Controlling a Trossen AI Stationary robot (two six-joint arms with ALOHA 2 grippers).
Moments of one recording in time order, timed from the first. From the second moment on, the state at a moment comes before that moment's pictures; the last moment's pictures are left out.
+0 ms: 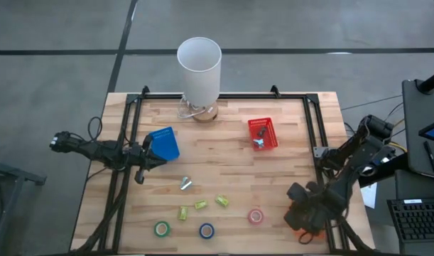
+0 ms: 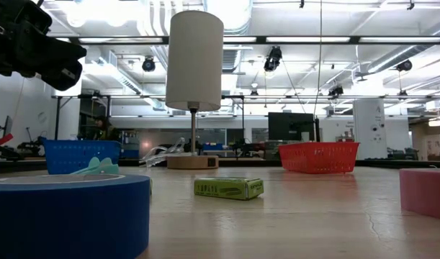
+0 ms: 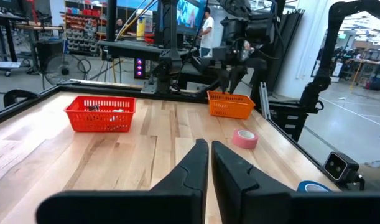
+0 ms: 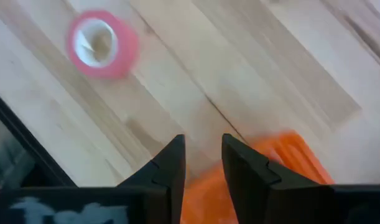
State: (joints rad) left arm -0.28 0.05 0.04 -0.05 -0.18 -0.13; right arm 0.92 1.44 1.01 -0.96 0.24 1.69
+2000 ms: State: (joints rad) left arm -0.28 0.05 0.04 -0.05 -0.18 -0.13; right arm 0.63 1.86 1.14 -0.64 0.16 1.04
